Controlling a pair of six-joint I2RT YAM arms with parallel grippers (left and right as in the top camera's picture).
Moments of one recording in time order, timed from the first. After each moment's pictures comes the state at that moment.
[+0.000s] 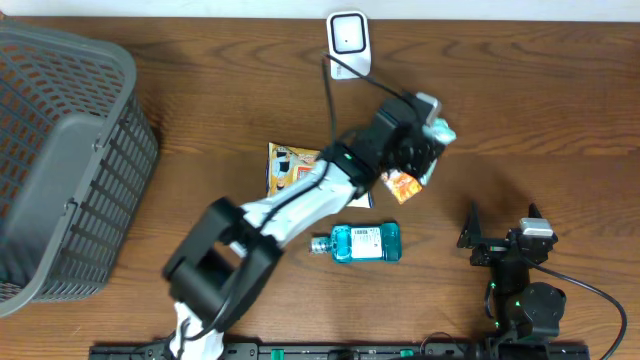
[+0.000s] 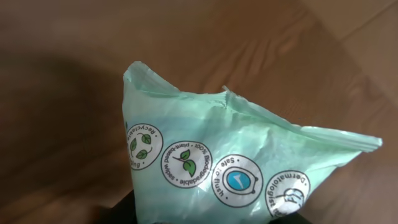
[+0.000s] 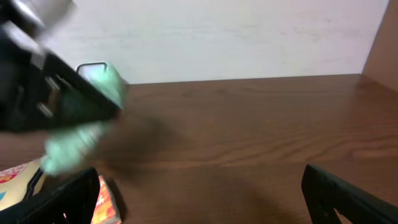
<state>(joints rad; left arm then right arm) -0.78 2.00 1.36 0.06 0.26 -0.36 -0.04 0.01 0.01 -0.07 0.00 0.06</state>
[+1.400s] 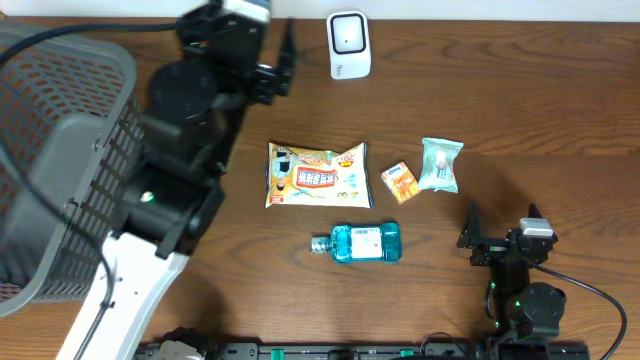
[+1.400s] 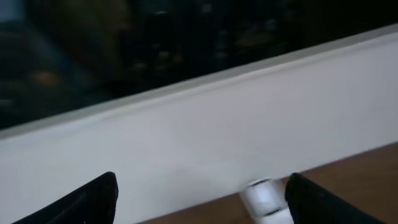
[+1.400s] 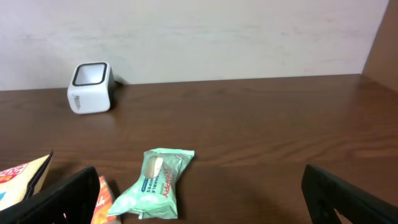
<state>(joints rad) -0.41 1.22 1.36 -0.16 -0.22 0.20 -0.04 0.01 0.01 -0.07 0.00 0.06</state>
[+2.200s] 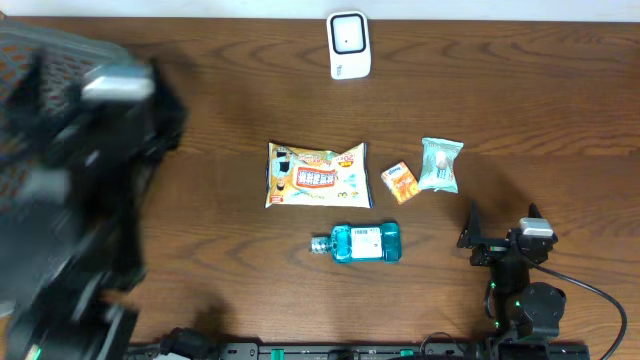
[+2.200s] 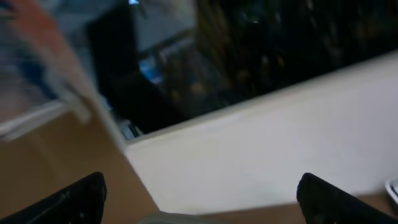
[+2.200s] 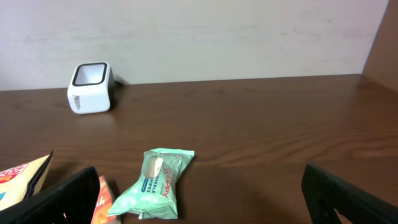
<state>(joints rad) -0.32 0.86 1.36 -0.35 -0.48 0.46 -0.04 0.01 0.01 -0.07 0.00 0.06</state>
